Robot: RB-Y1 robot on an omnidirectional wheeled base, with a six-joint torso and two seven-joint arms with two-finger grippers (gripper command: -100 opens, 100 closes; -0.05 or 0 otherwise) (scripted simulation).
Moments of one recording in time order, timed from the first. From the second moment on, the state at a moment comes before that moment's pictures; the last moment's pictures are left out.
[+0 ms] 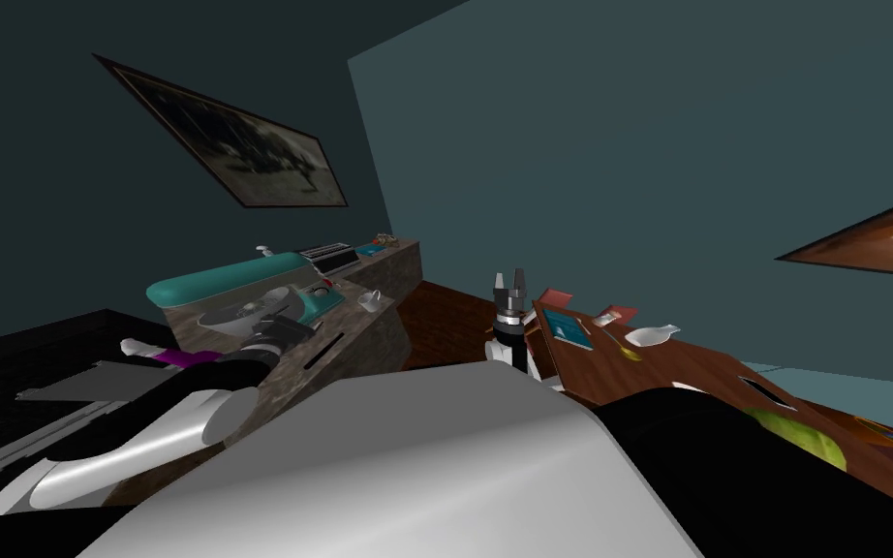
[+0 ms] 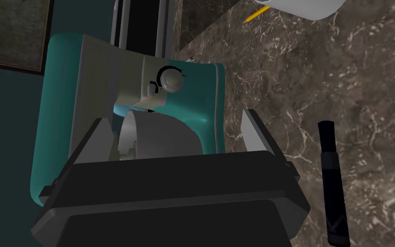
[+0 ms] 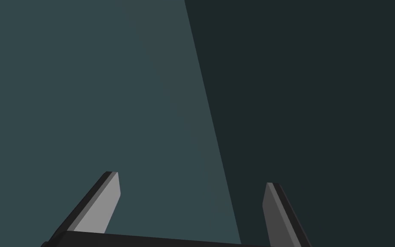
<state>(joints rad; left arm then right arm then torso) 0.65 0.42 0.47 -2.35 0.48 0.54 0.61 0.48 0.01 0.04 -2.21 0.00 -0.64 -0.03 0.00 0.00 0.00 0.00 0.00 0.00</state>
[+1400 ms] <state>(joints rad) 0.70 0.53 0.51 -2.29 0.65 0.89 0.73 0.48 0.01 0.04 -2.21 0.00 -0.64 -0.03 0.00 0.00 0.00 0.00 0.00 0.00</state>
